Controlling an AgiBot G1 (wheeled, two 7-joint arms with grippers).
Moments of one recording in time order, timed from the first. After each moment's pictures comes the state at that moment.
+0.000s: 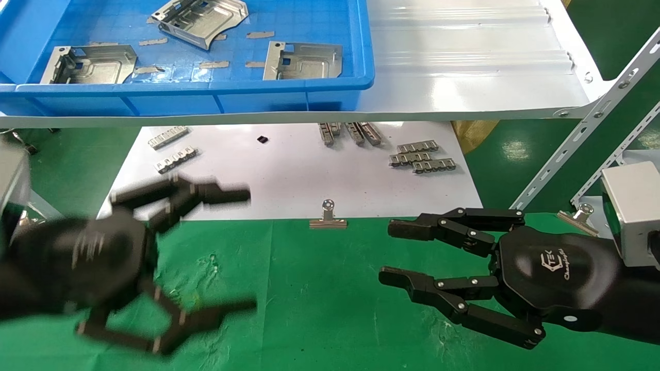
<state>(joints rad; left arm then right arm) -1.26 0.68 0.30 -1.19 0.81 1.46 -0.19 1.08 -0.56 -0.38 1.22 -0.63 -1.42 0.12</state>
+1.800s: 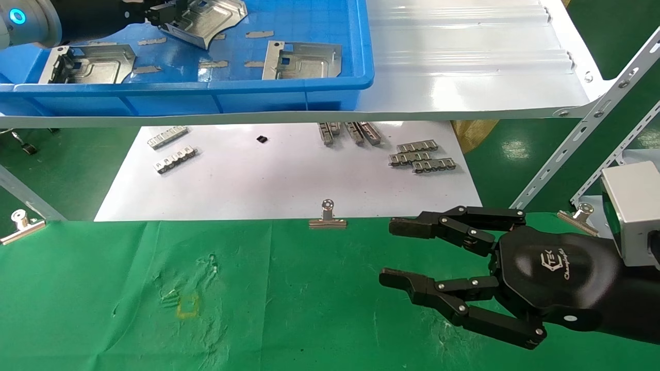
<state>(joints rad) -2.07 1.20 0.54 0.00 1.39 0.72 -0.05 1.08 -0.56 -0.38 1.22 -0.63 -1.42 0.12</state>
